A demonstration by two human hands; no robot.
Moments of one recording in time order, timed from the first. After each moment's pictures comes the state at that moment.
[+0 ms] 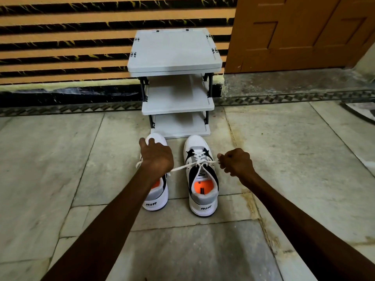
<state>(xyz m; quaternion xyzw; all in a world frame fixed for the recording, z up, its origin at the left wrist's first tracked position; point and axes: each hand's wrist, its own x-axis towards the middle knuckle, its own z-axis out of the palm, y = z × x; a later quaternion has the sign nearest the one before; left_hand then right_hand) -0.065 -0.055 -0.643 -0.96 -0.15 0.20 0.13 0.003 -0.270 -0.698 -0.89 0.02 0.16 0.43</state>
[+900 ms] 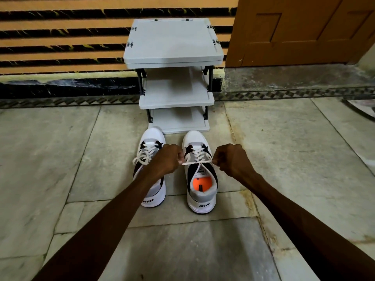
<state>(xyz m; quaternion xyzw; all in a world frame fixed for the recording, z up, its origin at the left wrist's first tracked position) -0.054 -0.060 -0.690 -0.95 -0.11 0.11 -0.27 0.003 -0.268 -0.695 -0.93 -0.19 0.12 0.30</state>
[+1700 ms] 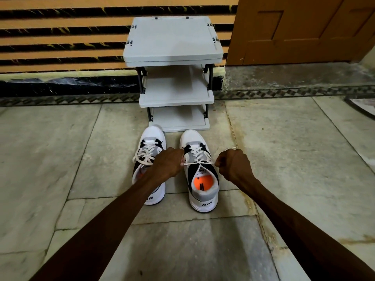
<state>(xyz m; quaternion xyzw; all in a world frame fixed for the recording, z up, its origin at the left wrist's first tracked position) -0.063 -0.070 -0.692 -0.98 -0.08 0.16 -0.12 -0.007 -0.273 -0.706 -0.96 -0.15 0.12 0.21</state>
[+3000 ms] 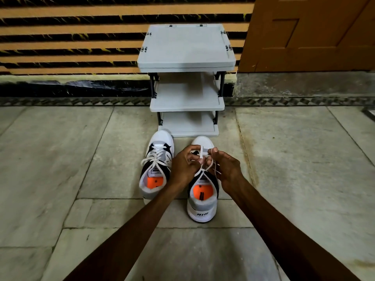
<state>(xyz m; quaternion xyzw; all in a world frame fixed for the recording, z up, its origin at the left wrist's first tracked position) -0.067 -0.099 -0.710 -0.77 -0.18 -0.07 -0.61 -0.021 -0.222 -0.688 -0.59 0.18 0.25 0.75</state>
